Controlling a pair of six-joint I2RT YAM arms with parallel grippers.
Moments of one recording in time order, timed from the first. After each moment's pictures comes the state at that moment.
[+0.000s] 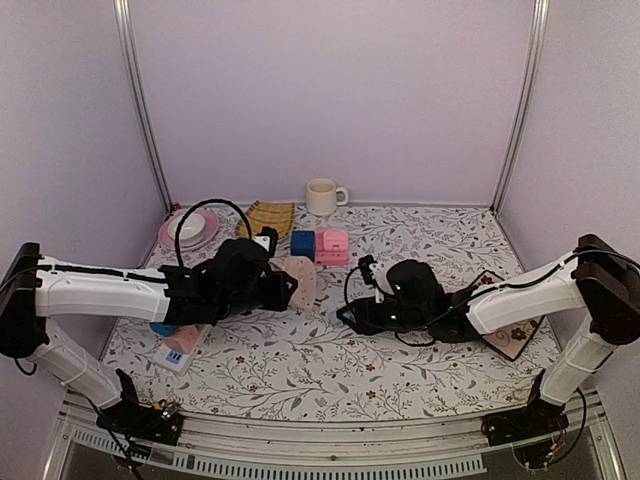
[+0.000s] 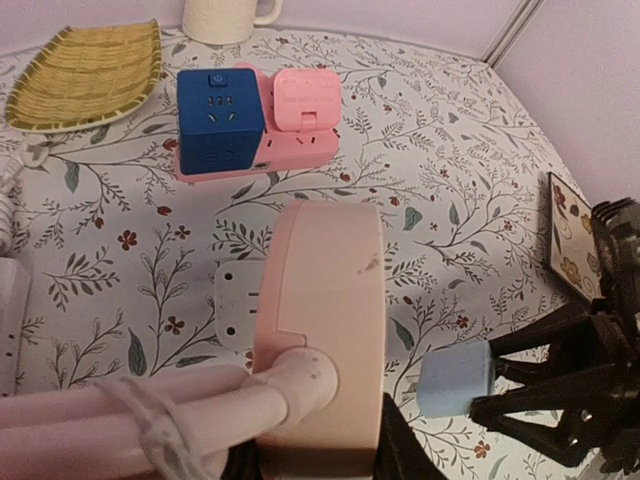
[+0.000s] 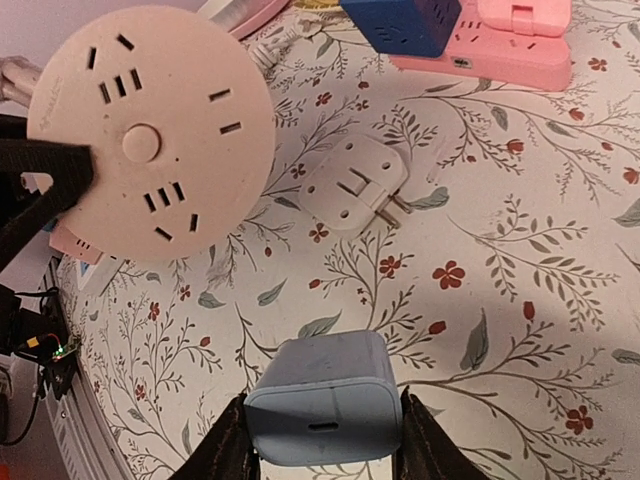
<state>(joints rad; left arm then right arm) -0.99 1.43 0.85 -0.03 -0.38 -0.62 0.98 1.62 0.75 0.32 -0.01 0.58</state>
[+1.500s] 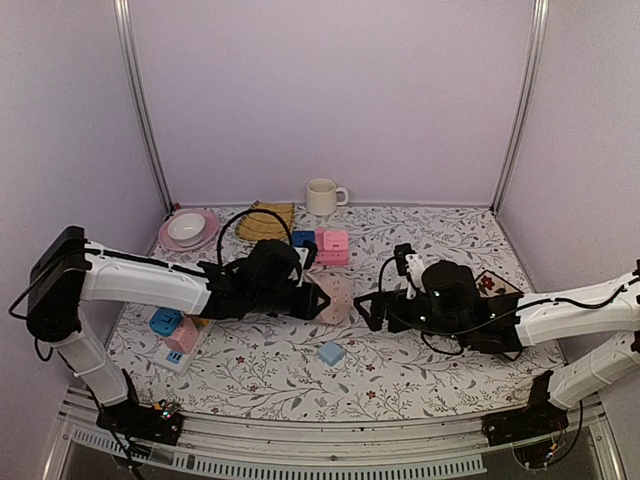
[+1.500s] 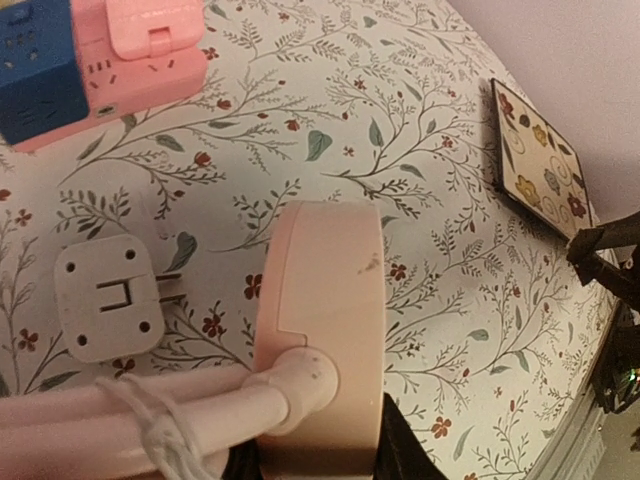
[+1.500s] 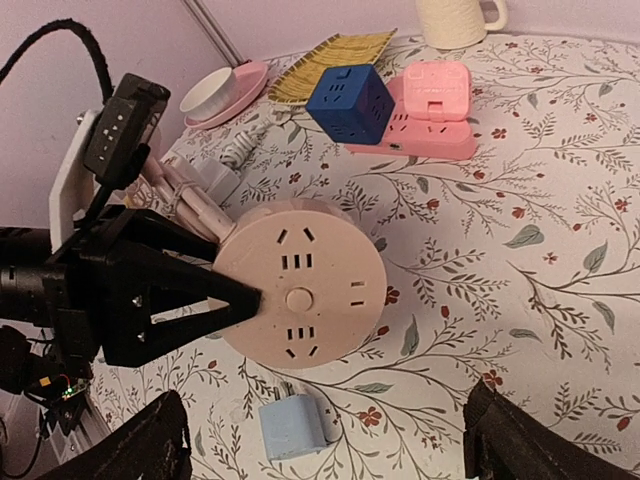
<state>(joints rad) -0.98 1.64 0.95 0.03 -0.11 -0.57 1.05 1.33 0.65 0.22 0.24 0.61</state>
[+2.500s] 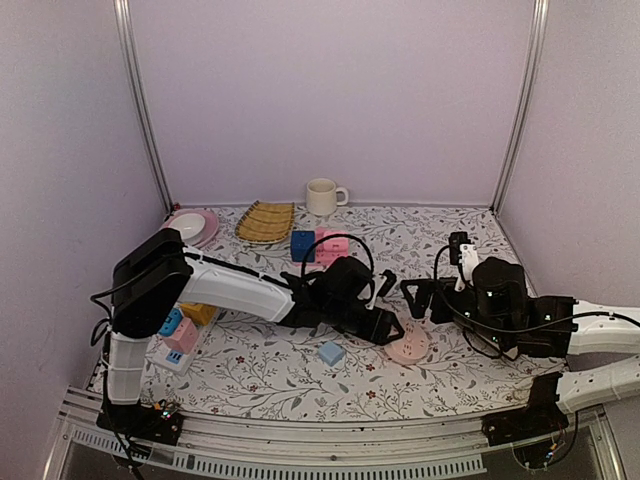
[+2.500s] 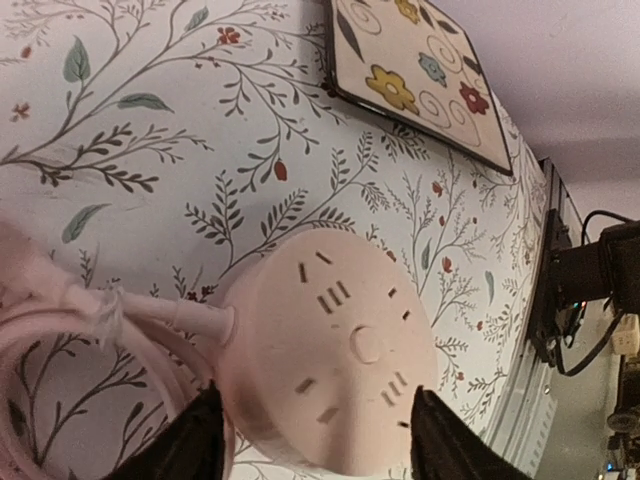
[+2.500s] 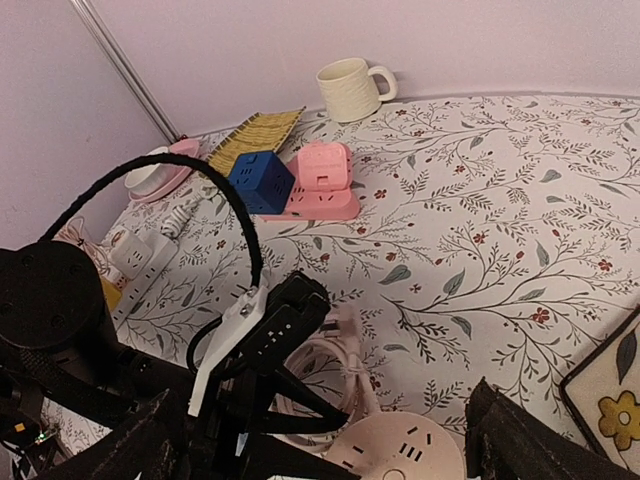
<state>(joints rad) -1.10 2.13 1.39 0.06 0.23 -0.56 1.05 0.95 0.57 -0.05 0.50 0.61</state>
